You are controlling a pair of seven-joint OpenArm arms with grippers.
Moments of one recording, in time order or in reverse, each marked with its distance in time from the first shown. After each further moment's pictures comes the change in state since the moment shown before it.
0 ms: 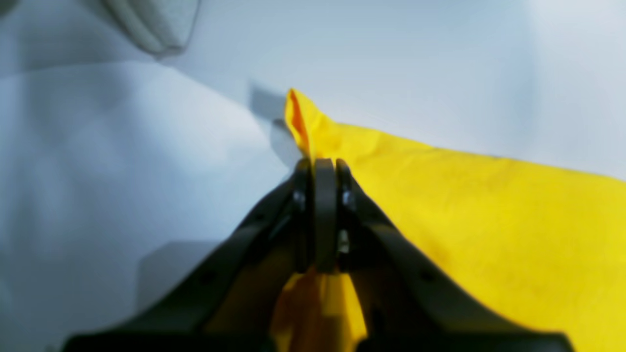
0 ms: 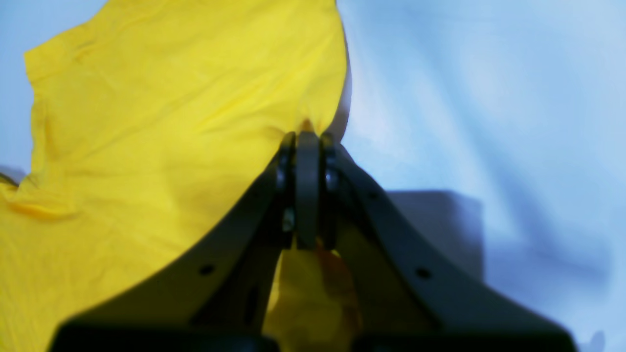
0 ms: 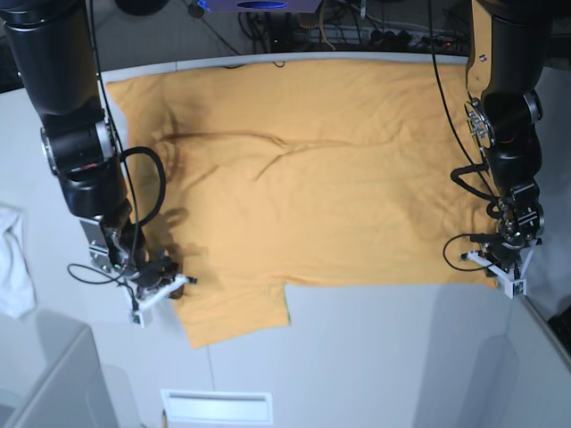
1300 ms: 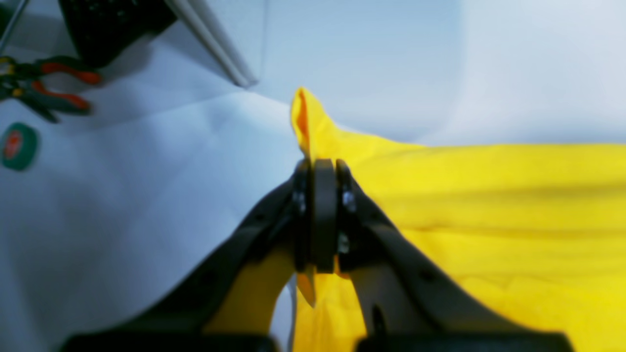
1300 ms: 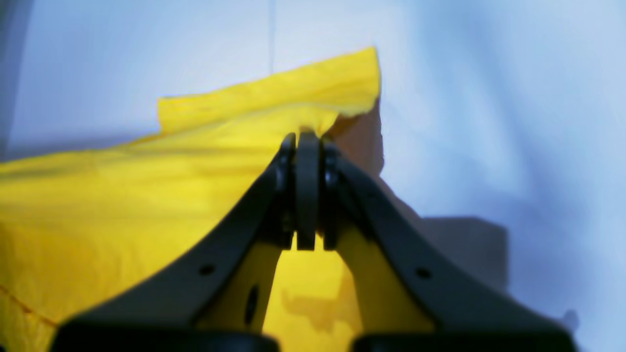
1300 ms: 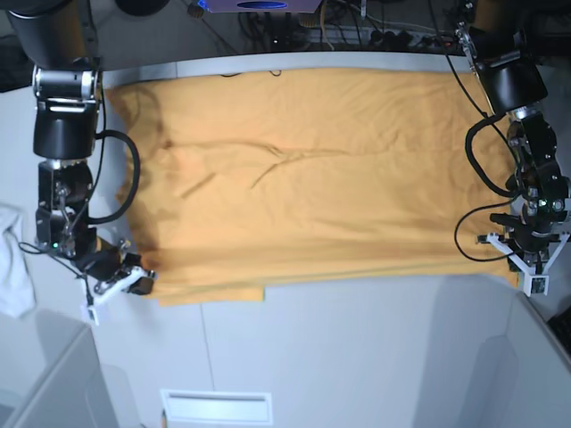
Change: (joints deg) left arm 23.9 0.6 0.0 60.6 -12.9 0.1 35.8; right arm -18.7 6.5 28.2 45.7 -1.7 -0.6 -32.3
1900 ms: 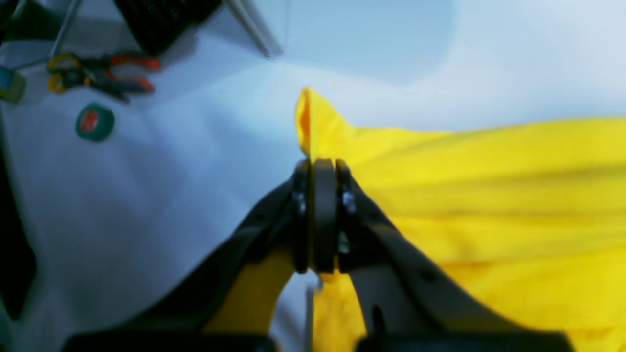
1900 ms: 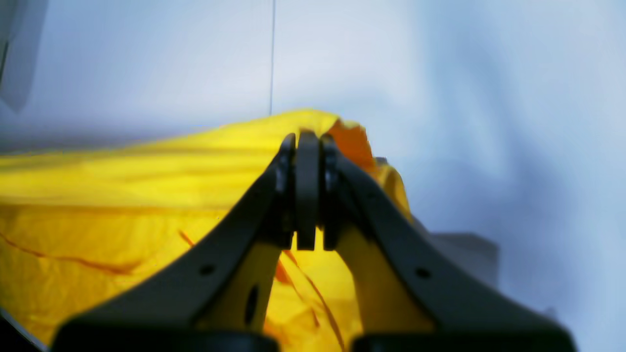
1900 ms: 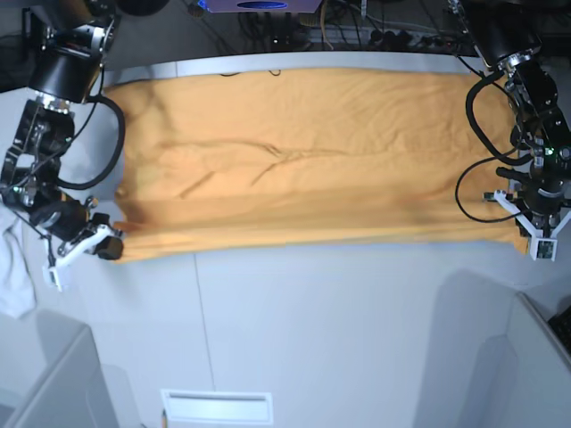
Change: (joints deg) left arm 12.2 3.0 -7.5 20.7 0.0 -5.7 11.4; right arm -15.2 -3.2 19.1 29.8 0.2 0.0 -20.4
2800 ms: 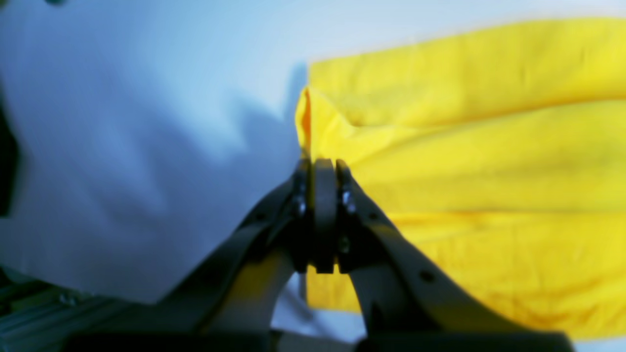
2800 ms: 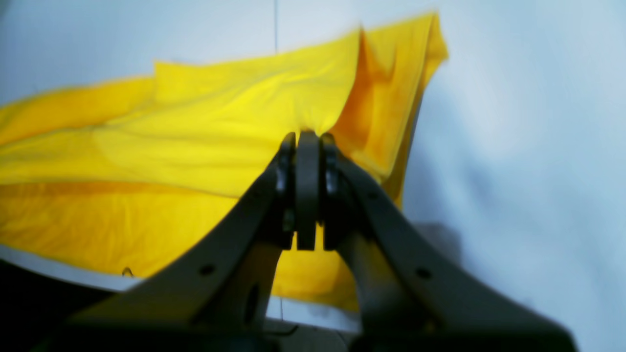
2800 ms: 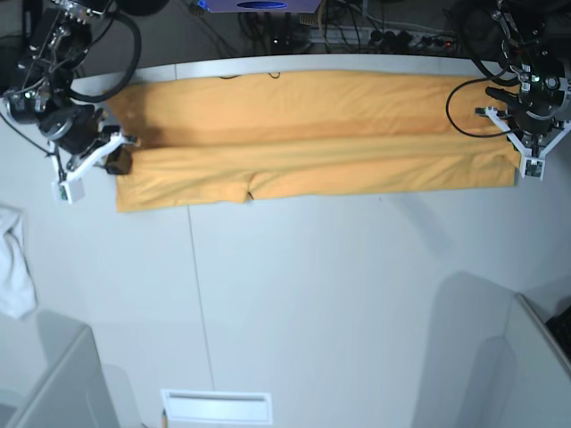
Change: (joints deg) left arm 21.0 2.9 -4.6 6.6 -0.2 -0.4 -0.2; right arm -24.0 -5.6 5.8 21.7 0.5 0.5 -4.7
